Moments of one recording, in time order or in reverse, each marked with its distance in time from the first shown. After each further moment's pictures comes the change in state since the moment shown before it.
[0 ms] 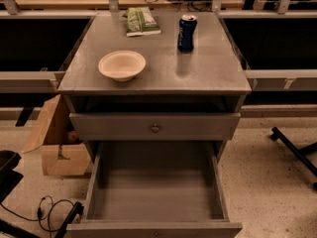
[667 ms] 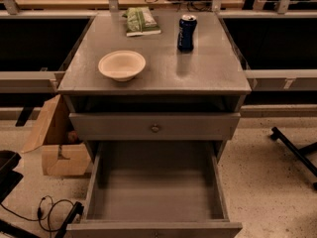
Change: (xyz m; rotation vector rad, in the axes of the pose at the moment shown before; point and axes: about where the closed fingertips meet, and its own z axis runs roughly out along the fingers) arm -0.035 -0.038 -0.009 0.163 -0.053 -0.213
